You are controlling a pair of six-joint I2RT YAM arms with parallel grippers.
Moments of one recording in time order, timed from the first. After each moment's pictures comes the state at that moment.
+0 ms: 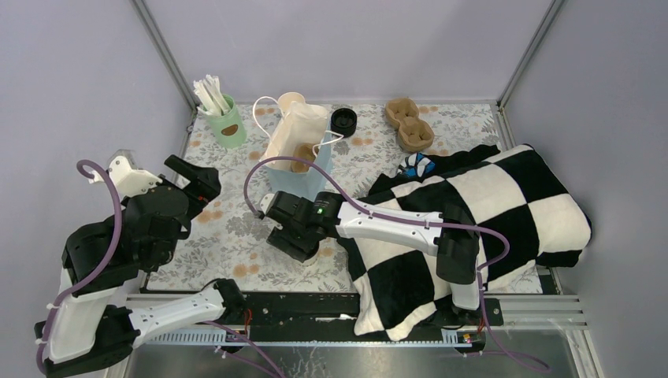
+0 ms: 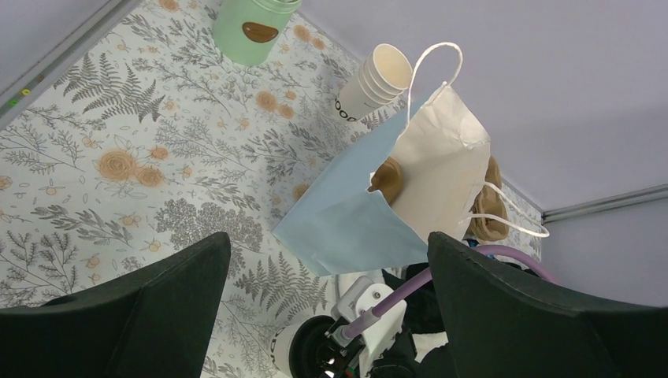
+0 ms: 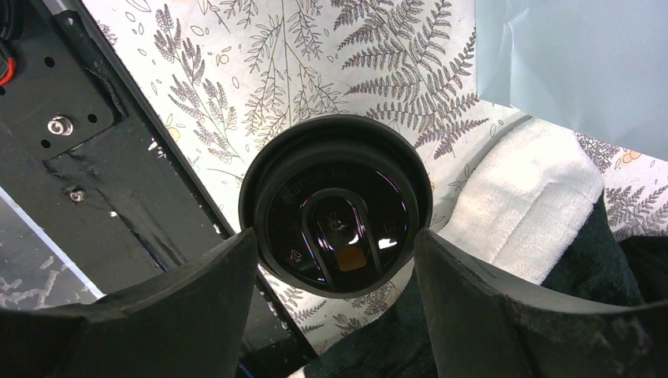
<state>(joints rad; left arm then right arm) -0.94 0.78 1.60 -1.43 -0.99 -1.13 1.26 1.93 1.73 -0.88 0.12 0.08</state>
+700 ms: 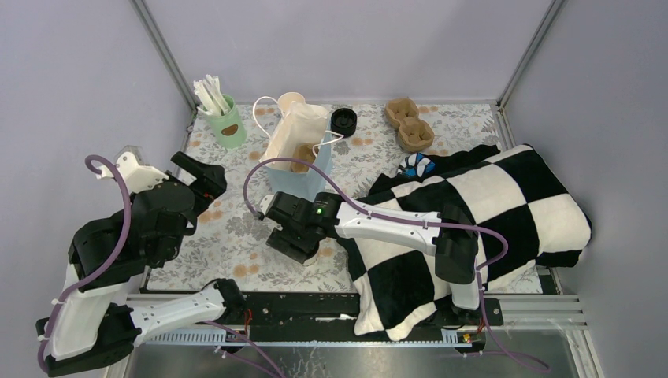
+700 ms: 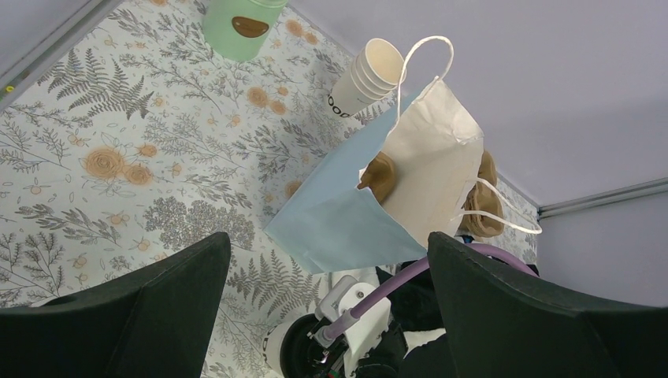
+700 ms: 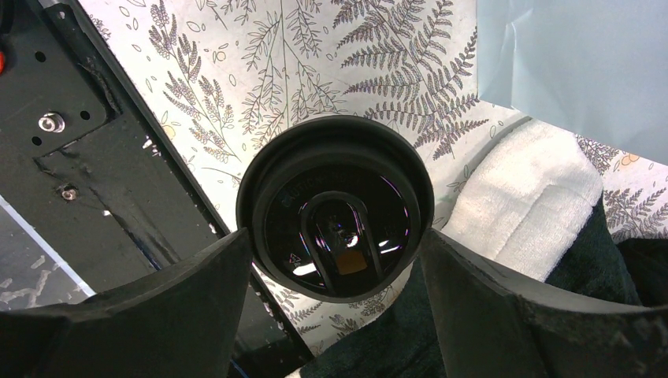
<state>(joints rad) -0.94 0.81 1.59 -1.40 -0.98 -1.13 1.26 1.94 1.73 -0.88 0.12 0.07</state>
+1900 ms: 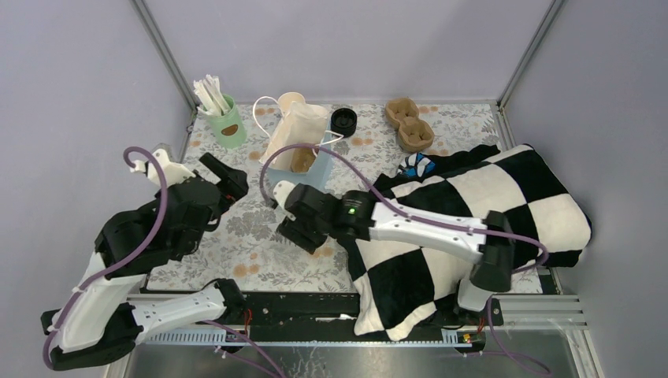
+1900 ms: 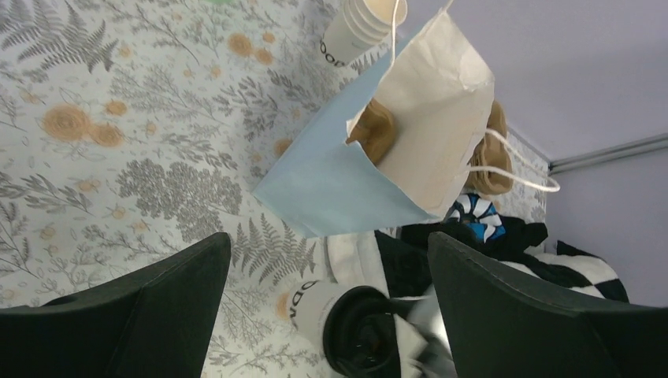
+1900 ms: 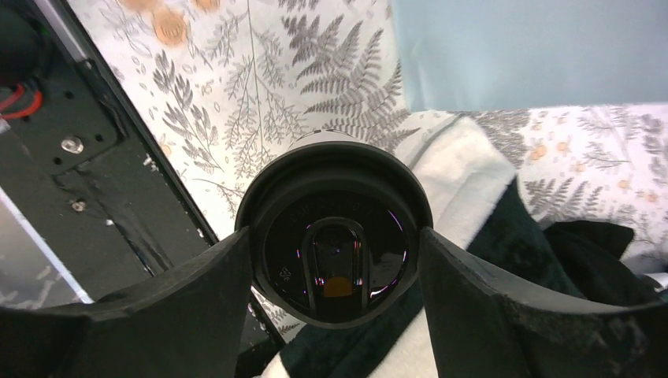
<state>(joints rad) -0.94 0.83 1.52 -1.35 -0.89 -1.16 1.26 1.75 1.61 -0.79 0.20 0.05</state>
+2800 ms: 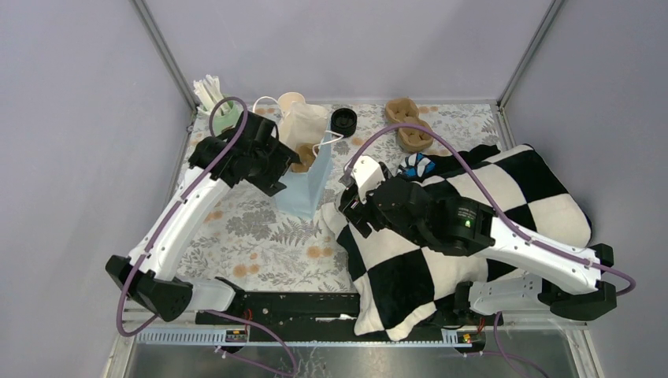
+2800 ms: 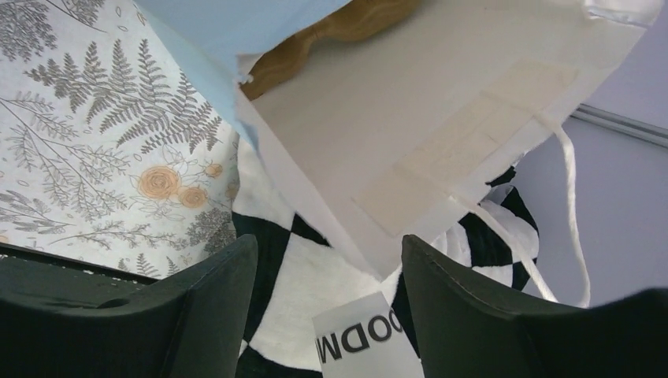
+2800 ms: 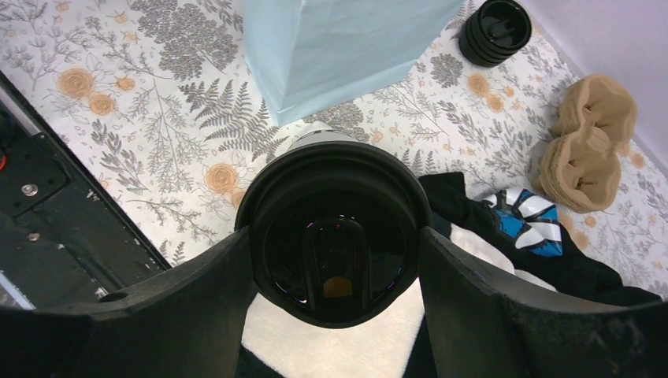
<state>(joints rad) -0.49 1.30 1.53 -1.17 -0.09 -1.36 1.26 1.19 1.43 -0.80 0.47 0.04</state>
